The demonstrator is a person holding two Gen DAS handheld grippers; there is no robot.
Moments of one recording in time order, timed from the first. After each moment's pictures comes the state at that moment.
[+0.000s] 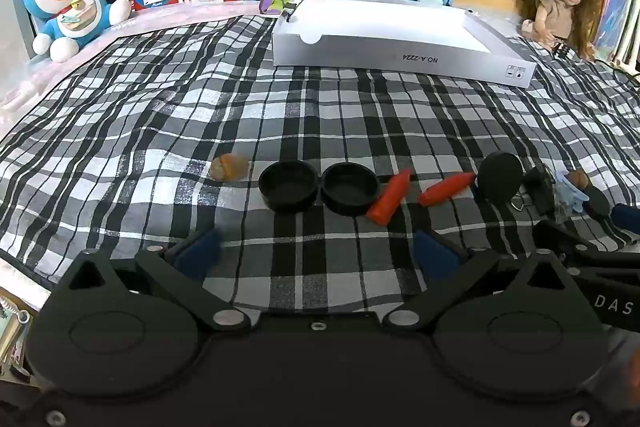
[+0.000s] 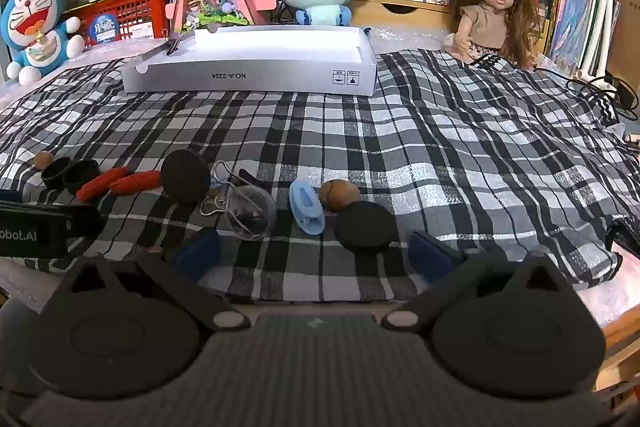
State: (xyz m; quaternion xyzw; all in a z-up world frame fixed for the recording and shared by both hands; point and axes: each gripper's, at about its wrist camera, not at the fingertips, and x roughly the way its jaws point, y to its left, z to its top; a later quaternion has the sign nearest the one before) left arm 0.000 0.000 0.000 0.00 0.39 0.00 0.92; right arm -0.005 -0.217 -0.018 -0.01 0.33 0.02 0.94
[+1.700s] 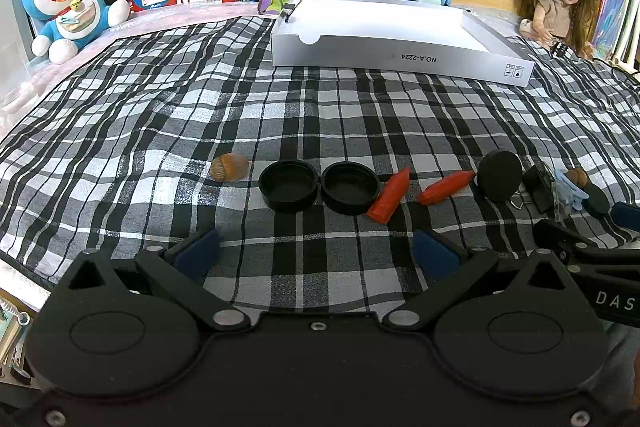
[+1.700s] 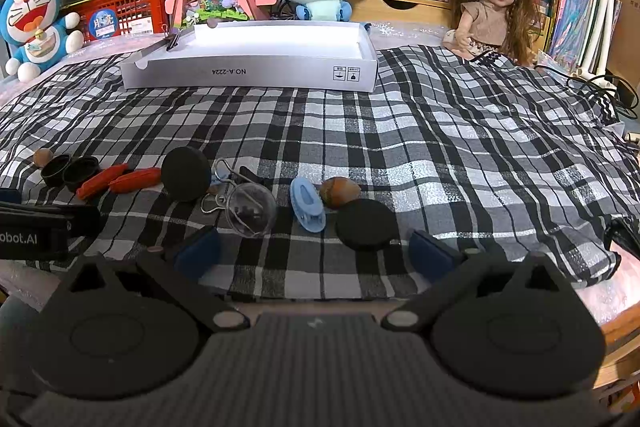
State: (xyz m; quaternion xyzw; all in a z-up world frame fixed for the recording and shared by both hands) left arm 0.000 0.000 0.000 0.00 0.39 0.00 0.92; right arm -0.003 -0.216 -0.017 -0.02 0.34 0.02 0.94
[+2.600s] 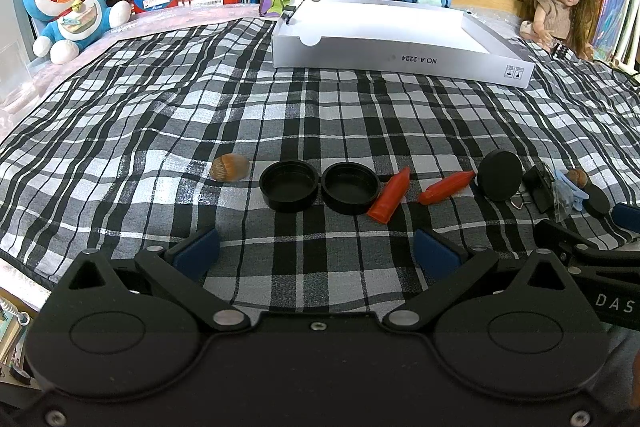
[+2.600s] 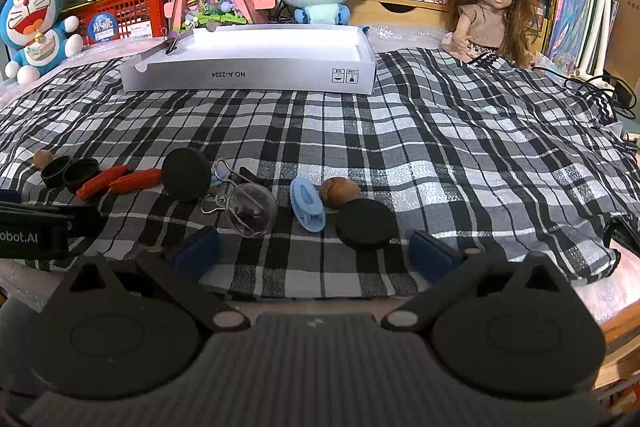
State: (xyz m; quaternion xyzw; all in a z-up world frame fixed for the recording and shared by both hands) left arm -0.001 0.000 -0.001 0.00 0.38 0.00 0.92; right arm -0.005 -0.219 -0.016 -0.01 0.33 0.02 0.94
